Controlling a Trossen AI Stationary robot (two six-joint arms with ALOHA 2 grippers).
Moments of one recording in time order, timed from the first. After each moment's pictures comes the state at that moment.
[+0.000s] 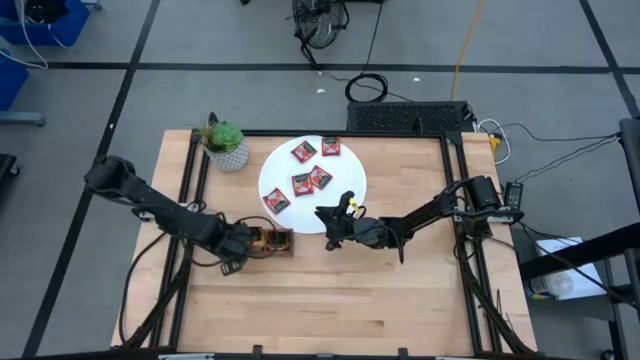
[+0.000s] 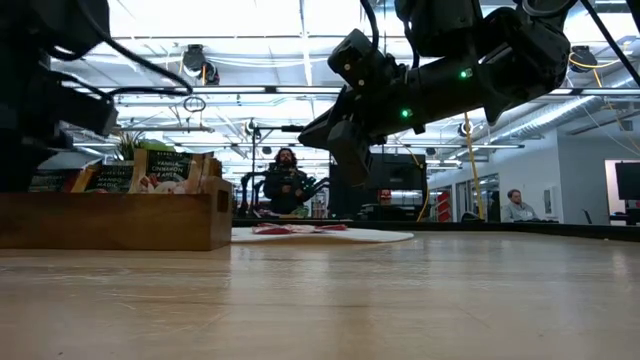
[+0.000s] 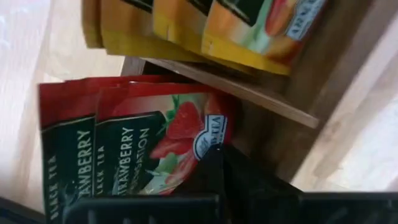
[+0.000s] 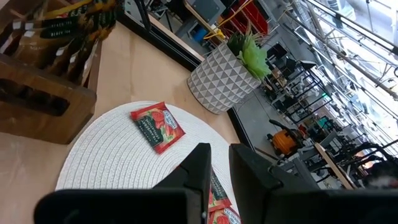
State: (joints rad) left arm -0.43 1.32 0.66 -0.95 -0.05 -0.84; right arm 0.17 1.92 0.81 0.95 0.67 -0.65
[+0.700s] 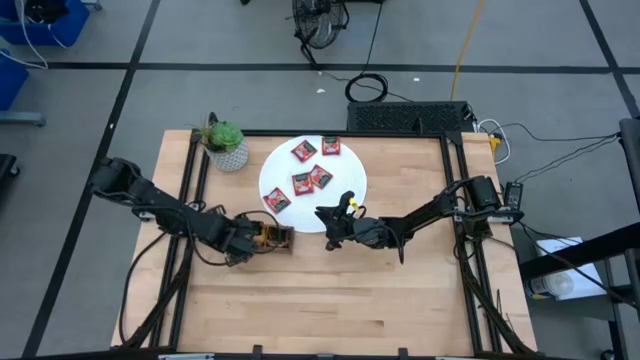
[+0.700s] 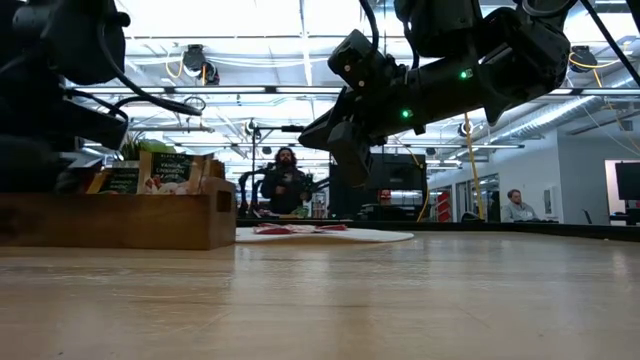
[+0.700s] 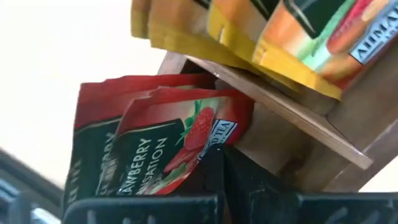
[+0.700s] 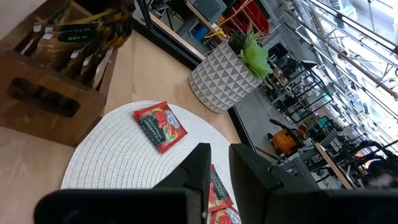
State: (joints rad) left arm -0.38 1.39 0.66 -1.00 -0.19 -0.85; right arm 0.17 1.92 0.81 0.94 0.68 -0.65
